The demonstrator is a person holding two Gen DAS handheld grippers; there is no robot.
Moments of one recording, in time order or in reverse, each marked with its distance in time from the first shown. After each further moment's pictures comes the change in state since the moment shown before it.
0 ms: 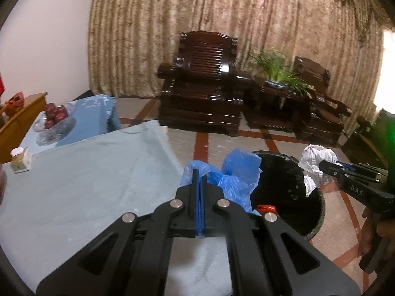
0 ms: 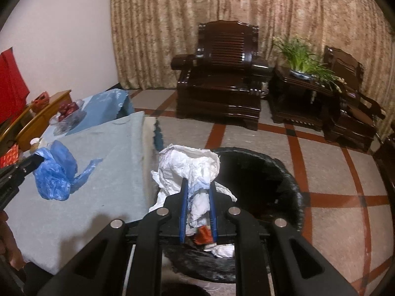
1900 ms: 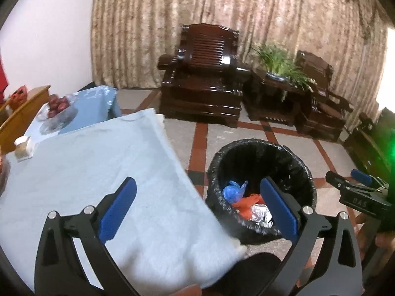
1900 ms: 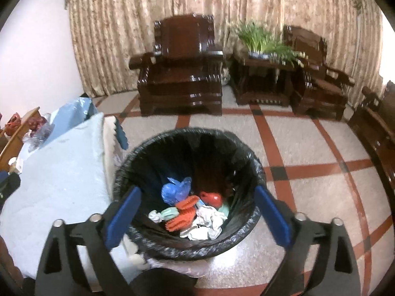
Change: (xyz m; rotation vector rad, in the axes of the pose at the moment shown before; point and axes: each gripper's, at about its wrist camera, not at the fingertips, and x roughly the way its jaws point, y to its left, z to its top) left arm -0.035 -0.027 -0.016 -0.030 0.047 0.058; right arm -0.042 -0.038 -0.035 0.135 -0.009 -0.160
